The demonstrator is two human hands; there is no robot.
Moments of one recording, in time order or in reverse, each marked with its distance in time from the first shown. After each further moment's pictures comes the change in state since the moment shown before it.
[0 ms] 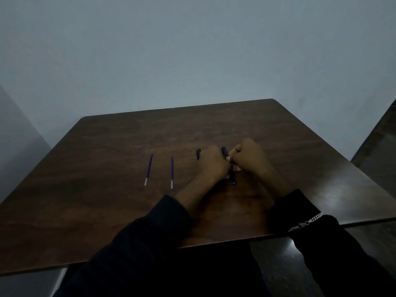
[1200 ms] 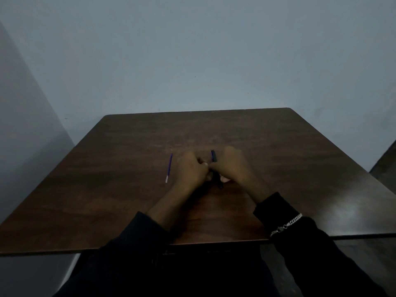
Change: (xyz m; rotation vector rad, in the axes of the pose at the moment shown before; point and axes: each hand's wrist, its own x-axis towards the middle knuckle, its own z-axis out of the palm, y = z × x) left_hand -0.047 -0.056 -0.077 -0.091 0.224 -0.058; right_hand -0.019 -0.066 0.055 -0.091 -0.158 -0.053
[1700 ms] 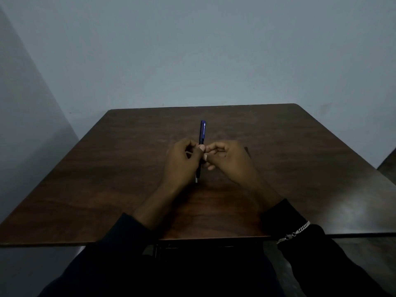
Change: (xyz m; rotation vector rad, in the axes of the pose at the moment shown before) left_hand -0.008 -0.022 -0.025 -0.195 0.129 0.328; right_hand -0.023 0.003 0.013 0.526 -0.014 -0.425
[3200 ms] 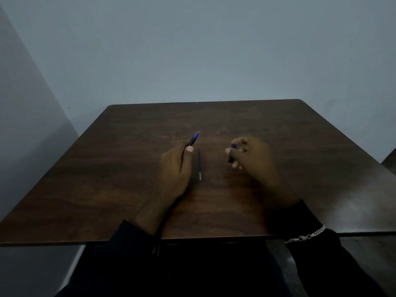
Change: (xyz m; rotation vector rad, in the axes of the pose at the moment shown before) left_hand -0.002 -0.056 -0.004 0.115 0.152 0.277; right_hand 0.002 0.025 -0.029 -0.263 0.243 0.176
